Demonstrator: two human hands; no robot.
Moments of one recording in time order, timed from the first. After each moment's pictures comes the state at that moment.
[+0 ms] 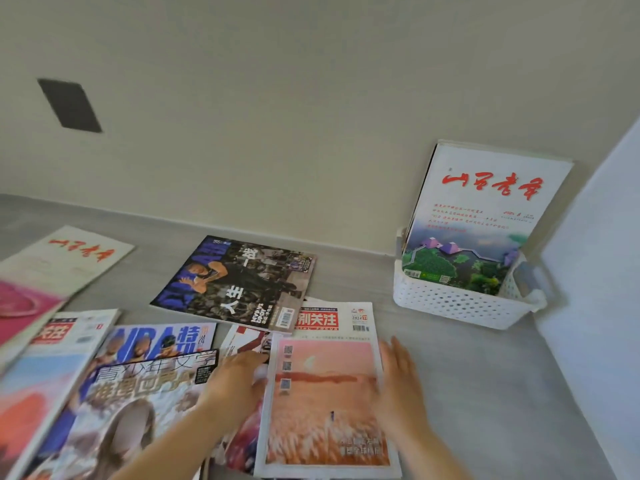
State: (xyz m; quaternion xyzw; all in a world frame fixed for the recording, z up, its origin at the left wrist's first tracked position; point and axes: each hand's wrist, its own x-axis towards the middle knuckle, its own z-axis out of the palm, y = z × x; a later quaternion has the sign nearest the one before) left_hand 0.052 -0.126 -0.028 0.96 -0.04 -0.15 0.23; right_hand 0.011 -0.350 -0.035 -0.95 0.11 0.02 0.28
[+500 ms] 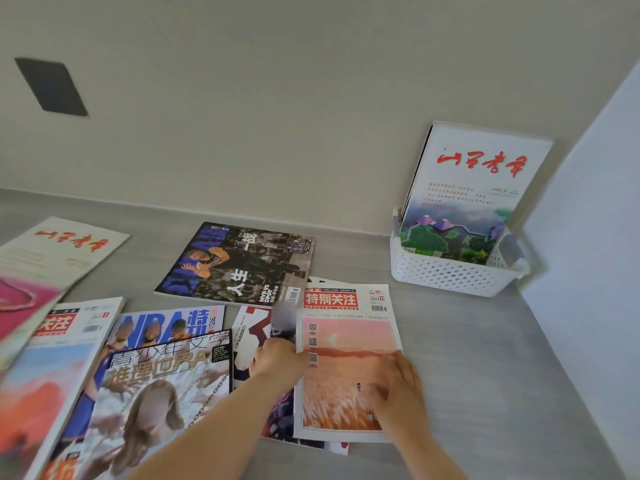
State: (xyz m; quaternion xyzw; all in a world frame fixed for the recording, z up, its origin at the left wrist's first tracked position) left_hand 0.049 -0.158 -0.027 0.89 0.11 -0.25 0.37; right_hand -0.035 -0.322 -0.060 -0.94 0.19 0.04 0.28
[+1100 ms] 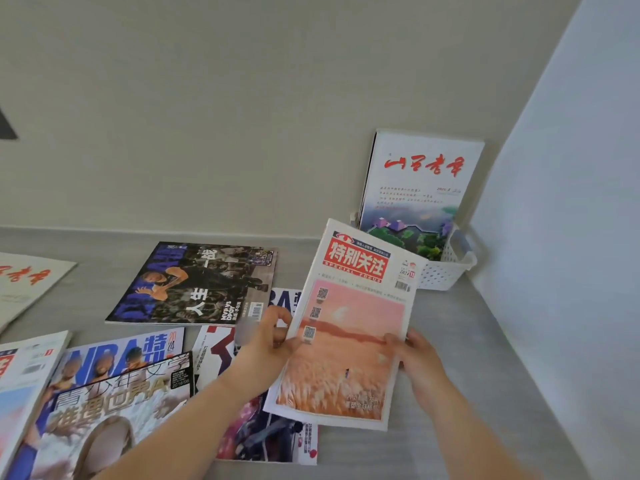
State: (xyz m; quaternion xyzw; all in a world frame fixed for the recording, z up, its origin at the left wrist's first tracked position) left_hand 0.040 -0.176 0.024 0.82 -0.12 -0.18 0.53; right_hand -0.023 -0.388 0.000 -0.68 0.33 -0.06 0.65
